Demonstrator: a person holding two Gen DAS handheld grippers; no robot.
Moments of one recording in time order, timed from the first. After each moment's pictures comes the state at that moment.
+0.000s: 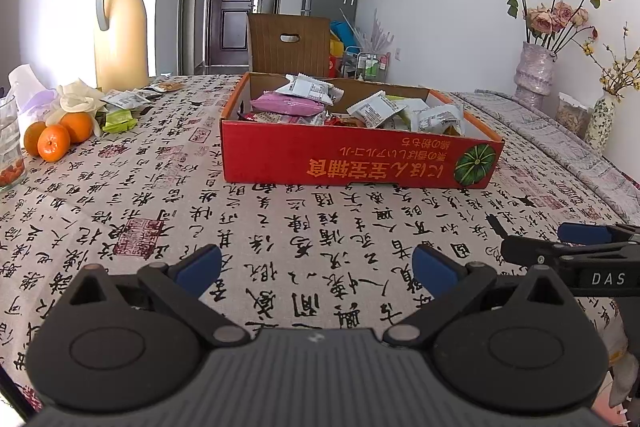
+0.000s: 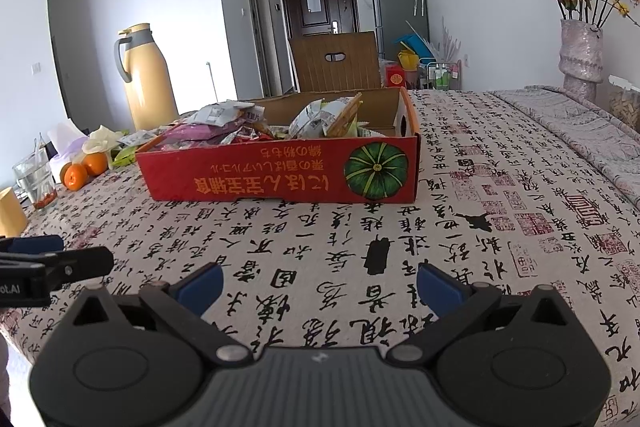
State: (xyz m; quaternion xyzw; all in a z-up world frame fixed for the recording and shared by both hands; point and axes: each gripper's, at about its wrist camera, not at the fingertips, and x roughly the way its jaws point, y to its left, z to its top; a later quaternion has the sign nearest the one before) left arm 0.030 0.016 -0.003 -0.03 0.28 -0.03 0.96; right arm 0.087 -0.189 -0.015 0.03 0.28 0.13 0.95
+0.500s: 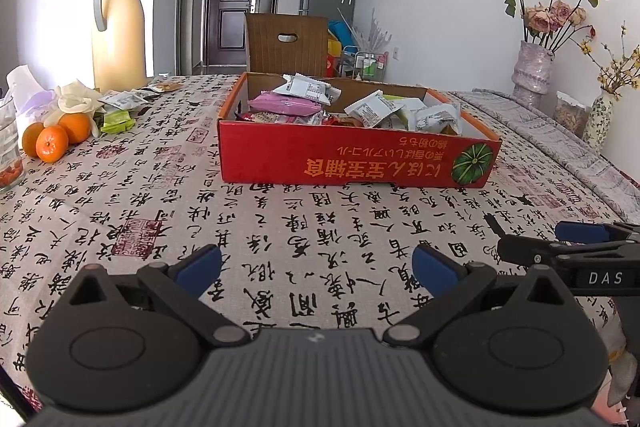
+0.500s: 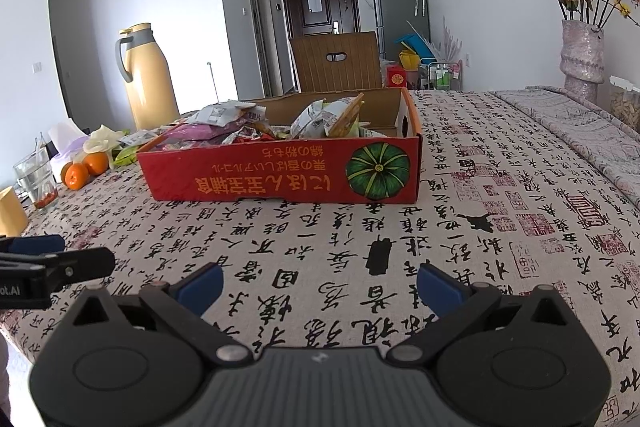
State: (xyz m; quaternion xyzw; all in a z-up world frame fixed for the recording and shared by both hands) left arm 0.030 0.015 -0.004 -0.03 0.28 -0.04 0.96; right arm 0.087 -0.188 -0.015 0.03 0.28 0.13 0.95
